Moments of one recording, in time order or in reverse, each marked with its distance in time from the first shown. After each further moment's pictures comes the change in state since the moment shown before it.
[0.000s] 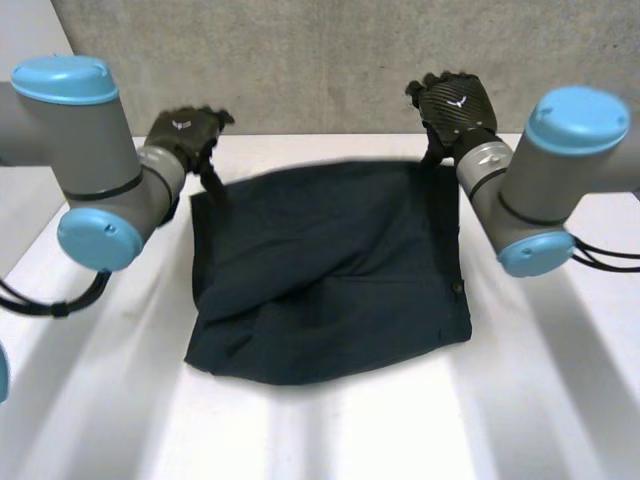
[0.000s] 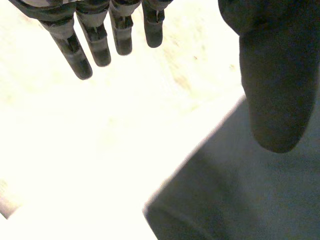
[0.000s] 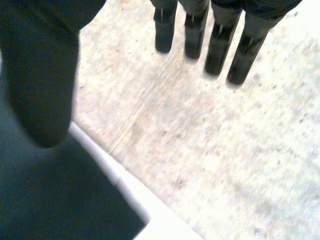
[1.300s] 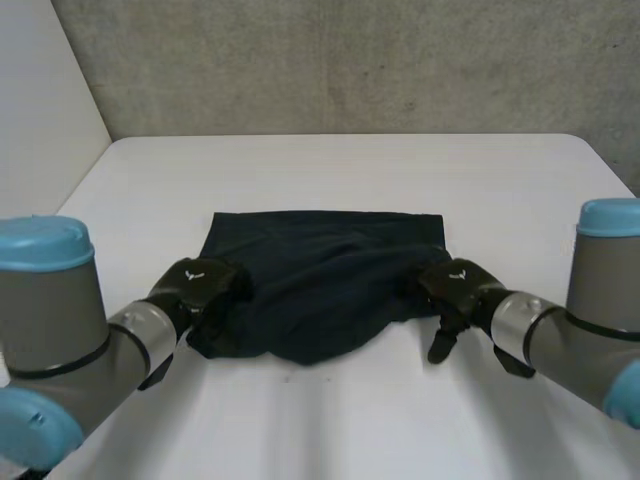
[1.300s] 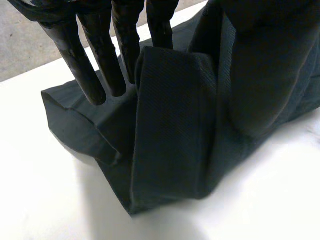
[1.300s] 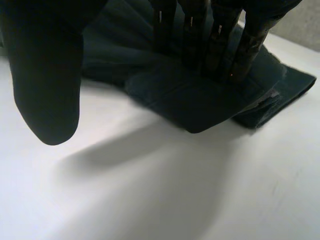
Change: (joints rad) left arm -0.001 0.395 -0.958 0.233 0.164 0.017; right arm -0.101 -0.297 0.725 0.267 -0.284 -0.015; left_hand 0.347 0.302 0.308 0.298 0.280; right_hand 0.039 0.033 -0.007 -0.058 -0.050
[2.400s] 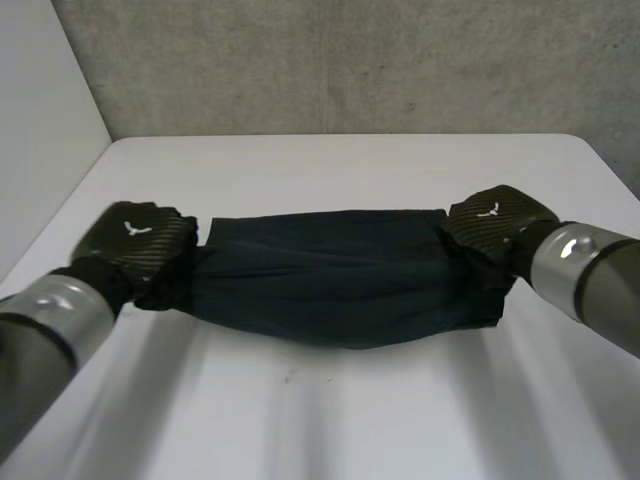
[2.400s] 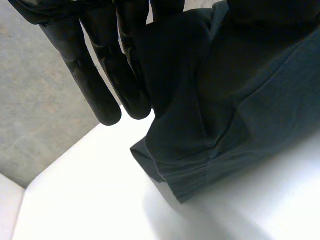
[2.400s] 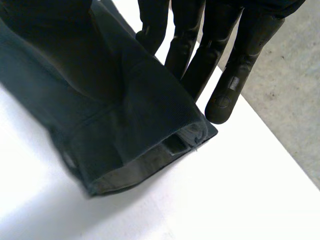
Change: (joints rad) left arm 0.001 0.418 -0.065 -0.159 -0.108 0.204; right arm 0.089 -0.309 -0.168 0.391 0.227 -0.297; left_hand 0.561 0.667 0.648 0.682 0.642; right_hand 0.680 0.804 0.805 0.874 0.795
